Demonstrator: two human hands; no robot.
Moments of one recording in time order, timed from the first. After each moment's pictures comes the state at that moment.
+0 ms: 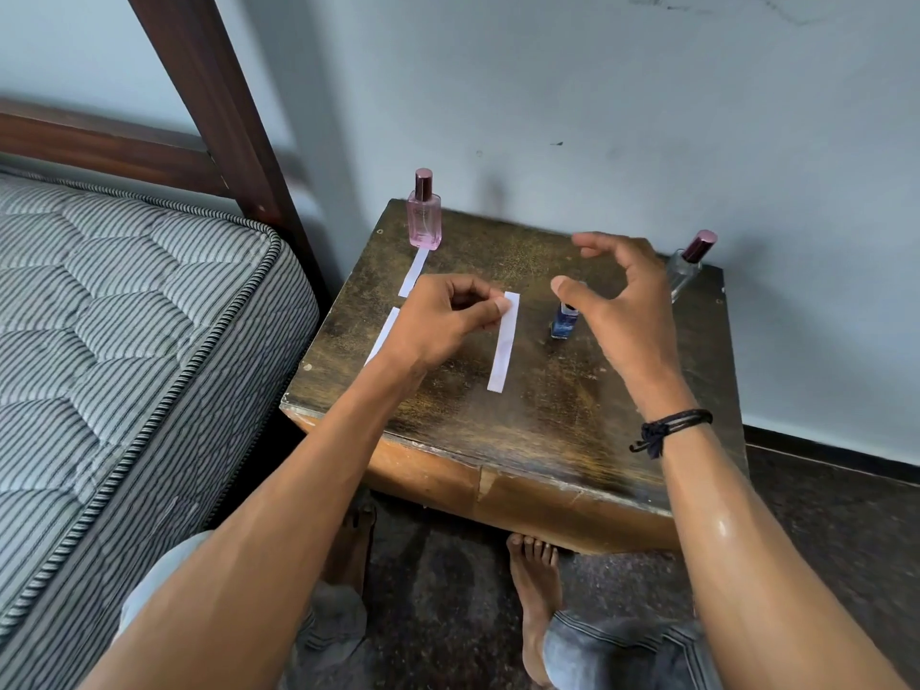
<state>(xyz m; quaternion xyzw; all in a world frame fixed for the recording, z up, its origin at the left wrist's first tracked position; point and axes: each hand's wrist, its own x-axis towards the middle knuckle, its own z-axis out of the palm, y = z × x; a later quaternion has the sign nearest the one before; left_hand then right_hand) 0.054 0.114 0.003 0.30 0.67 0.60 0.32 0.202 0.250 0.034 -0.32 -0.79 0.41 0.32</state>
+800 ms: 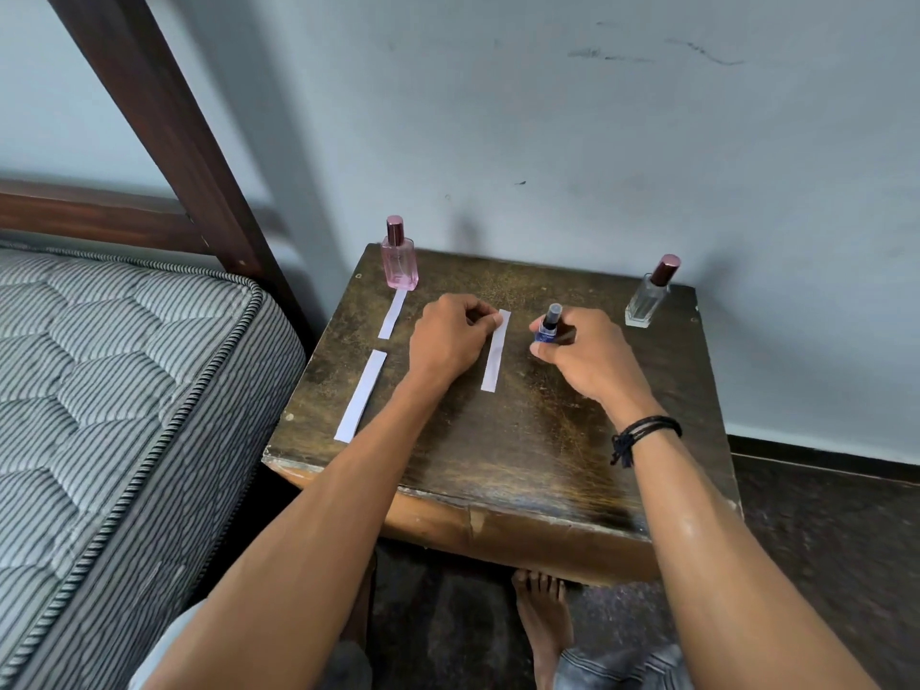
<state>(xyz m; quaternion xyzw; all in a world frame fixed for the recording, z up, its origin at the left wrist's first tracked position) 0.042 0.181 -0.020 0.34 0.85 0.38 0.14 0.199 0.269 0.015 -0.42 -0.81 0.39 0.12</state>
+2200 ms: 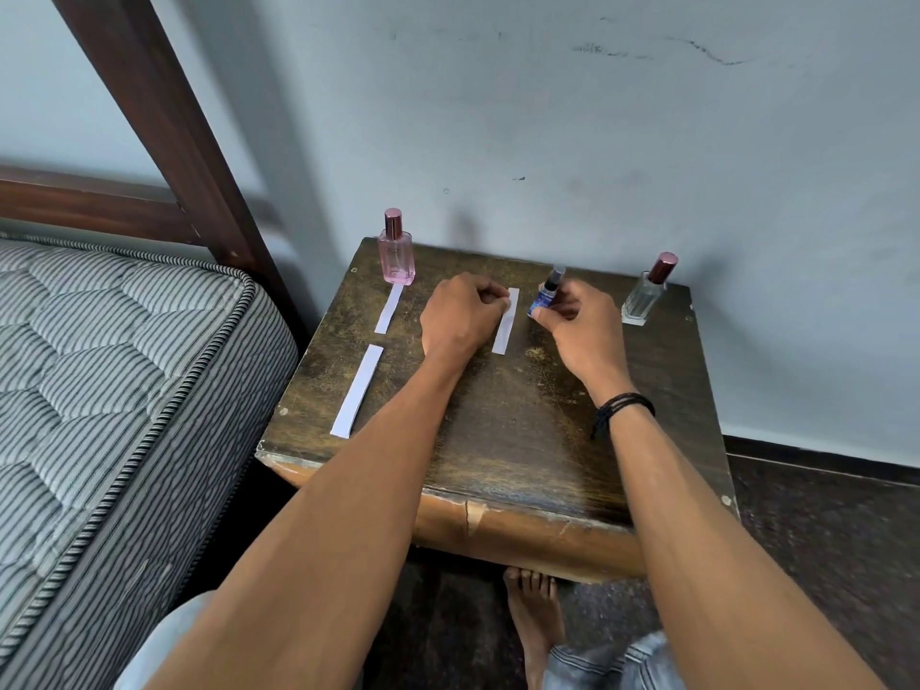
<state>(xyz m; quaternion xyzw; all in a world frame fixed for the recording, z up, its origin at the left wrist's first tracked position) 0.040 0.212 -0.021 0.32 0.86 0.38 0.12 0.175 0.291 -0.015 -0.41 -0.77 0.40 0.27</state>
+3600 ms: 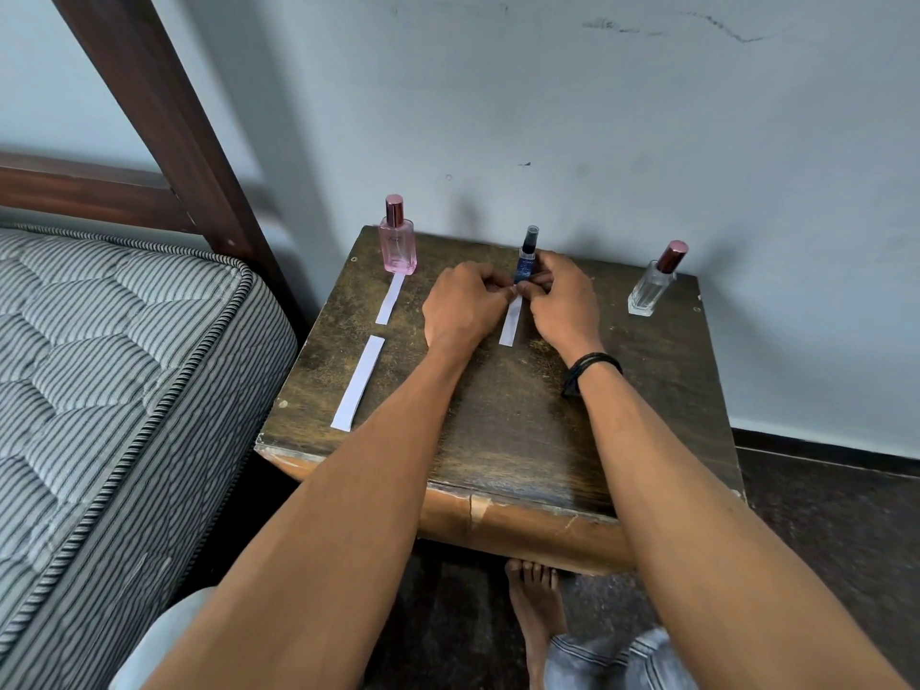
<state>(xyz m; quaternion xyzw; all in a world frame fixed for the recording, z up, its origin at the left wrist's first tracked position) 0.038 0.214 -0.024 0.33 0.86 0.37 0.11 0.134 0.305 -0.032 -0.39 -0.81 0.35 0.27</state>
